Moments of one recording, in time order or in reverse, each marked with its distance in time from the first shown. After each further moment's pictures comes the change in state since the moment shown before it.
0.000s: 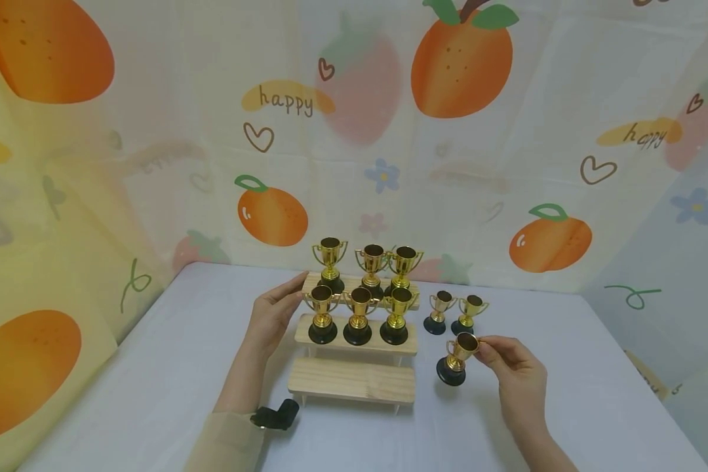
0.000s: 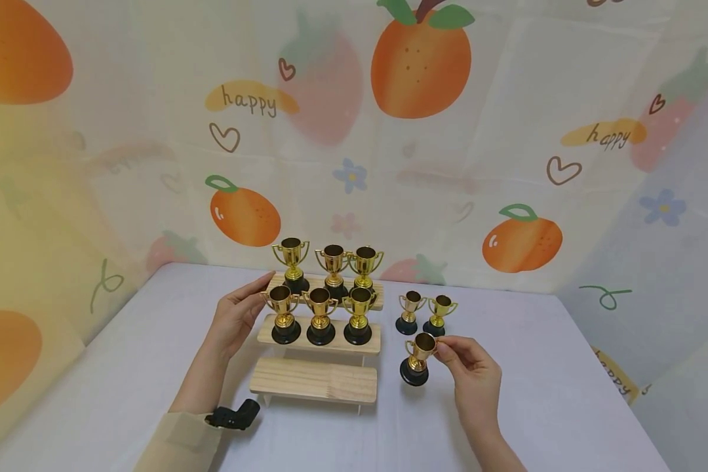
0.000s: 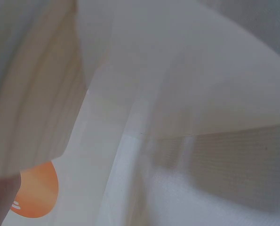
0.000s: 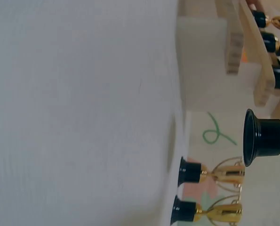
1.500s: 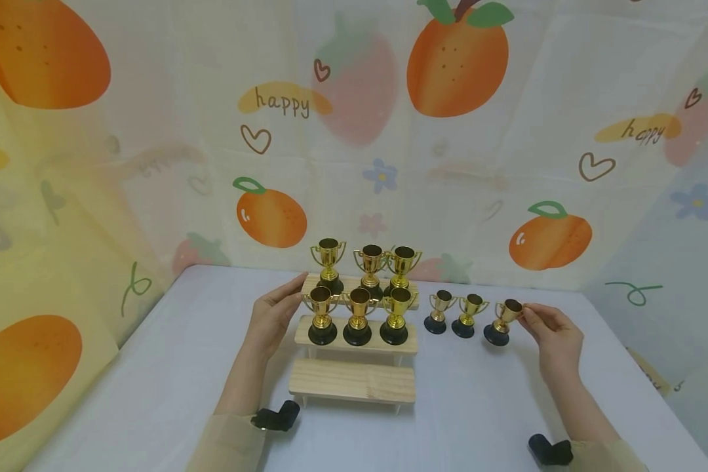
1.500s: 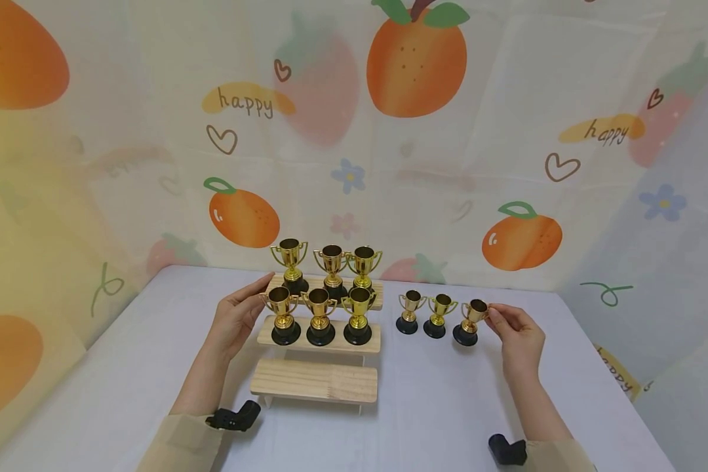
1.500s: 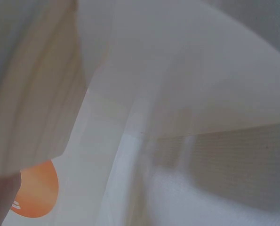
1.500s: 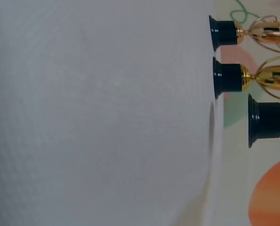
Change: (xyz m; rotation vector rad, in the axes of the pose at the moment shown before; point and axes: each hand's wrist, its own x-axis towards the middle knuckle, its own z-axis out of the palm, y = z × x) left_hand 0.002 -0.001 0.000 -0.025 -0.006 0.024; right_hand 0.094 0.031 -0.063 0.172 0.186 0.186
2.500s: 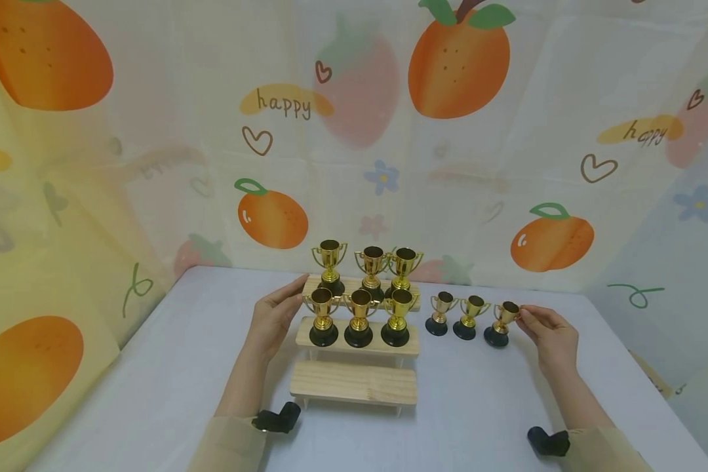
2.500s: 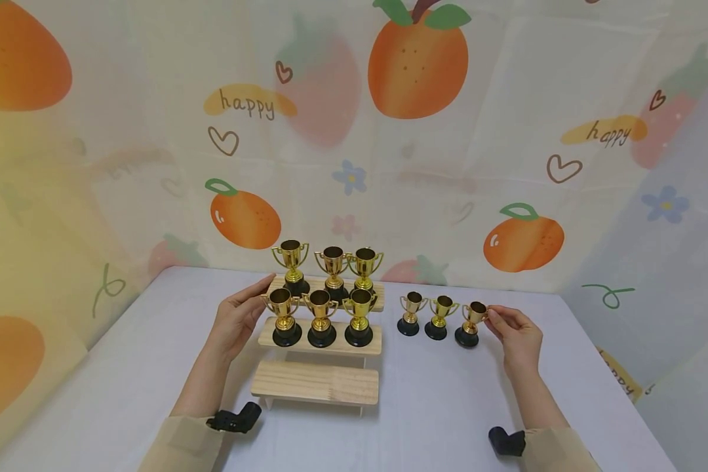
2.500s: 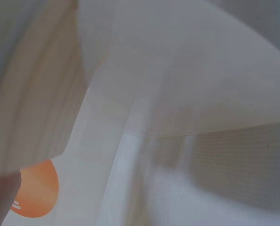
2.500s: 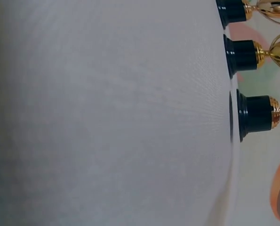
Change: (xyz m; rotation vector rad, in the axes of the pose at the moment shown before) left_hand 0.000 -0.001 -0.001 0.026 0.000 -0.008; right_hand 0.021 0.015 -0.009 0.074 -0.115 0.079
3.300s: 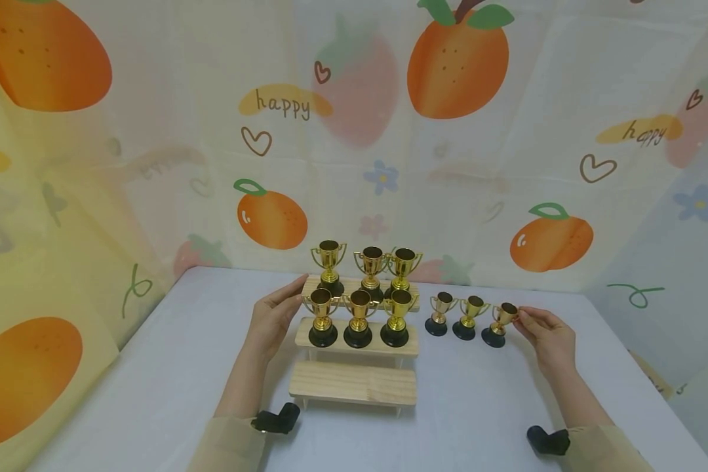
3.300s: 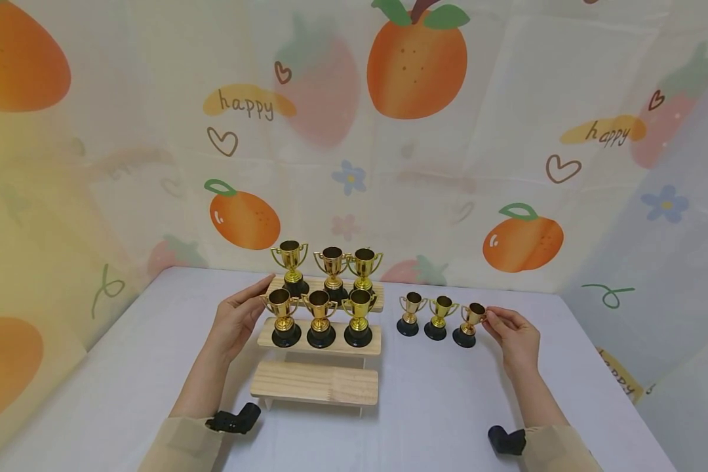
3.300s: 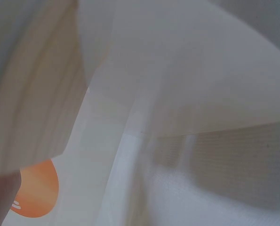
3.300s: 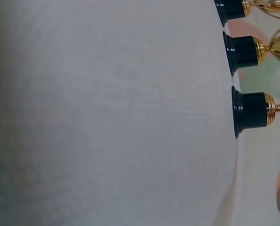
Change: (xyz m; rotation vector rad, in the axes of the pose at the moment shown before) left_hand 0.000 0.001 0.001 -0.023 0.016 -0.005; right_hand 0.004 0.000 -0.008 -0.060 -0.062 0.104
